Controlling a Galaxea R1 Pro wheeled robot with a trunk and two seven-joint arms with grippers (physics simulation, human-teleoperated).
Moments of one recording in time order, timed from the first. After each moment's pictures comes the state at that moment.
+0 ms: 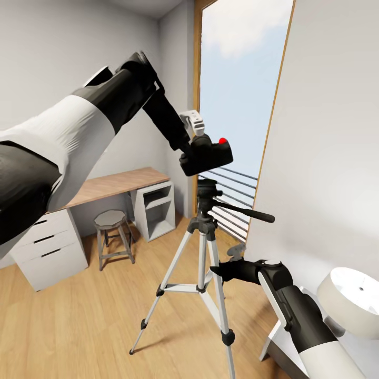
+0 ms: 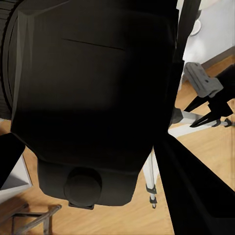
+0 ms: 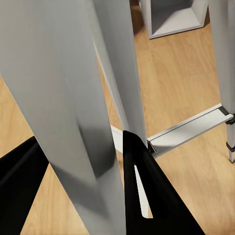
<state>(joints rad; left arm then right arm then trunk) -1.96 -0.16 -0.59 -0.37 -0.48 0.65 -1.55 -0.54 -0.08 0.18 -1.28 -0.02 0.76 0.55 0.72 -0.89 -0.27</state>
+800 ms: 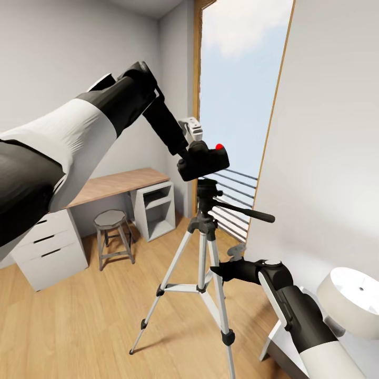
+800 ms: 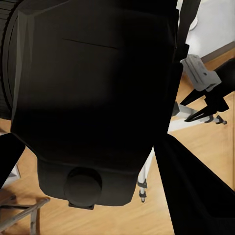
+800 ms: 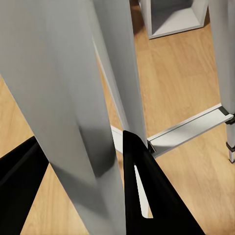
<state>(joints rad) -1.96 -0.17 -0.60 -0.30 -0.48 0.65 -1.55 -0.54 -0.08 0.18 -1.28 -0.02 0.76 0.55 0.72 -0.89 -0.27</state>
